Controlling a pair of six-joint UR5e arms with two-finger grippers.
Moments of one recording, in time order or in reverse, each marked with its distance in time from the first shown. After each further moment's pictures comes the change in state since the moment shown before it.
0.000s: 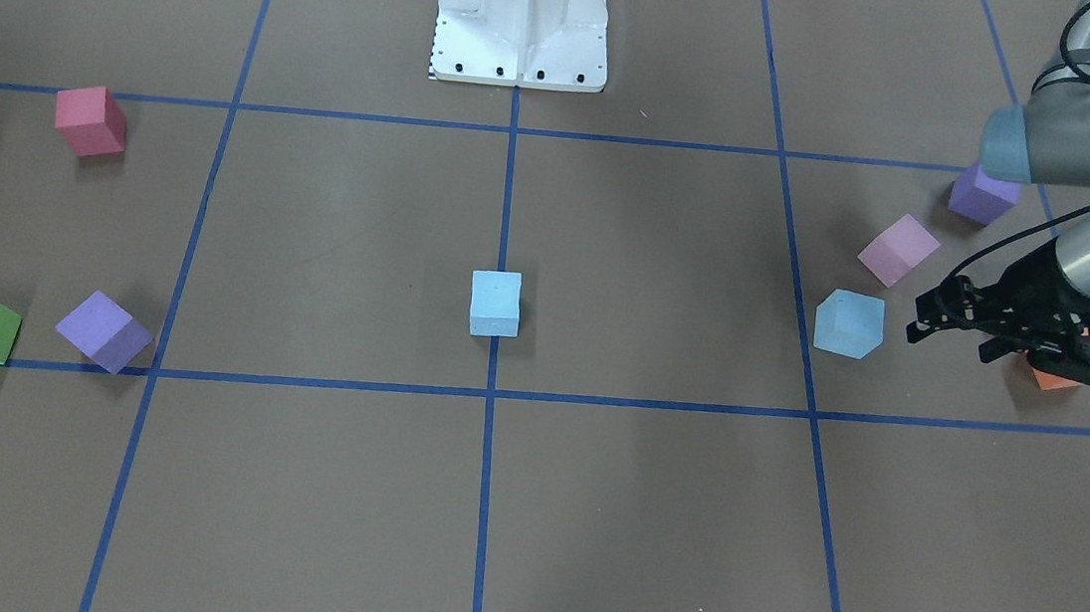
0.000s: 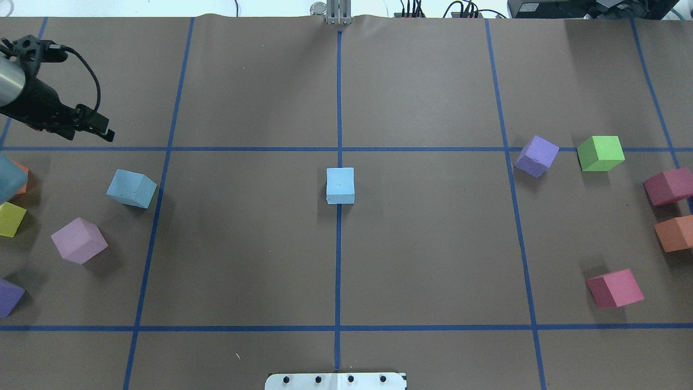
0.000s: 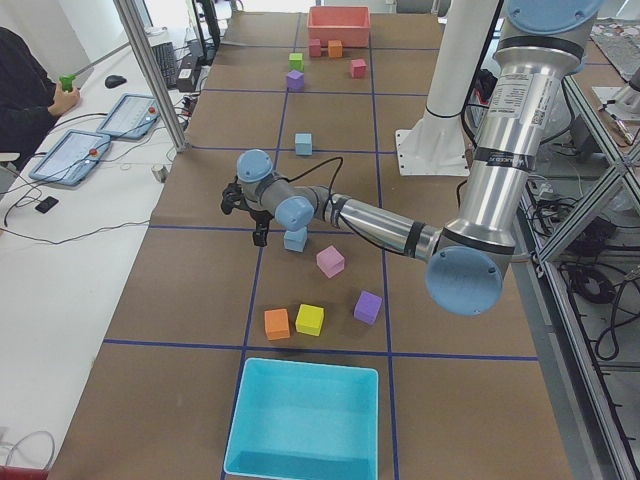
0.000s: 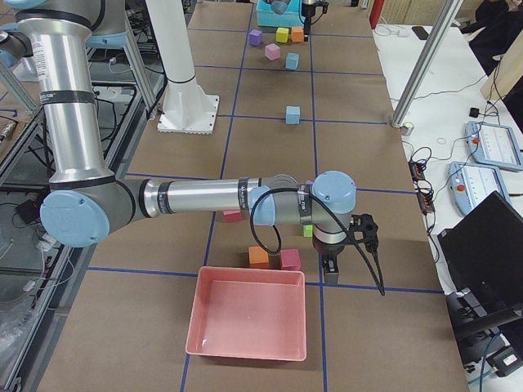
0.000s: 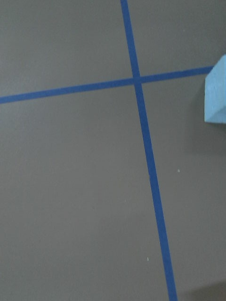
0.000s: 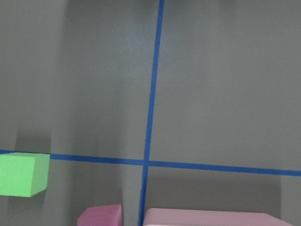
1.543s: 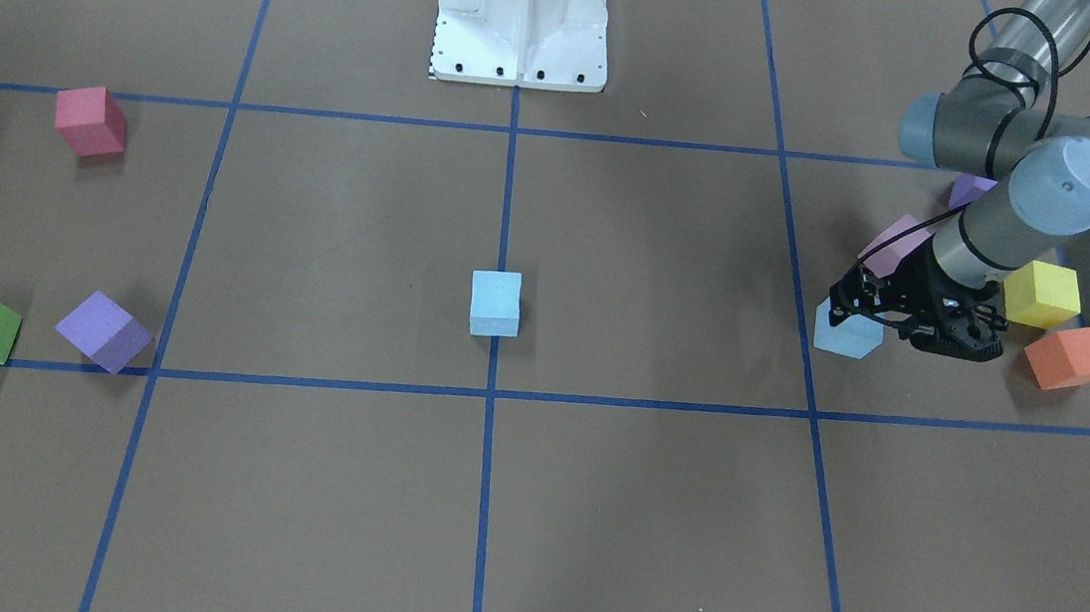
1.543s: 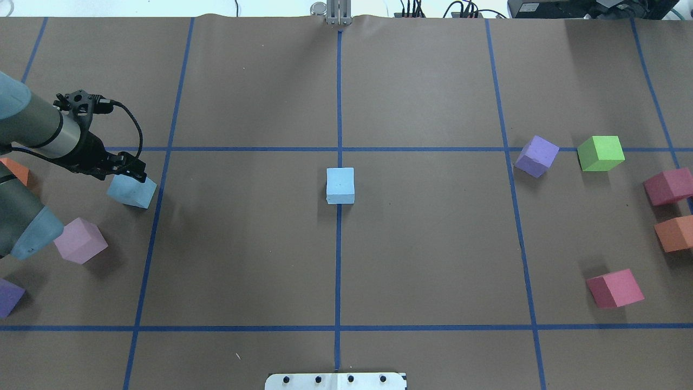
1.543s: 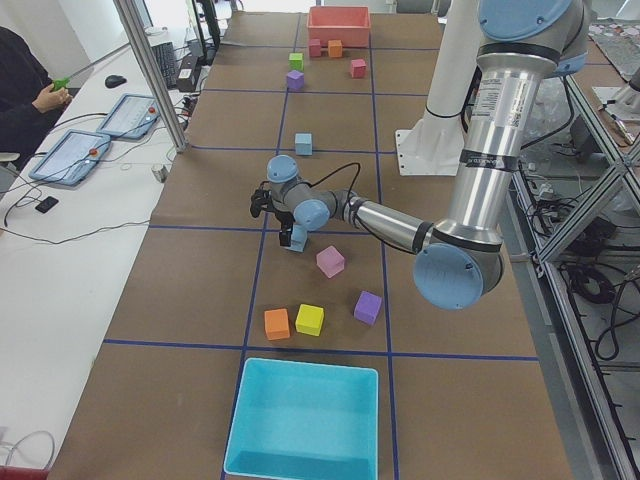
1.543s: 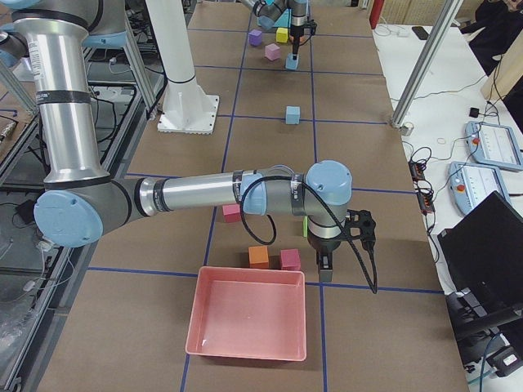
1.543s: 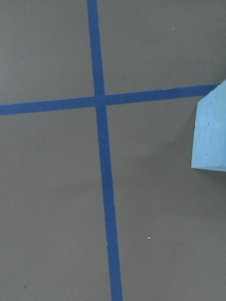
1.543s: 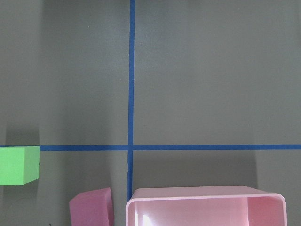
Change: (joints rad) left arm 0.164 0.040 0.004 -0.049 0.116 -0.119; right arm 0.029 0.001 0.067 -0.099 -0.007 -0.002
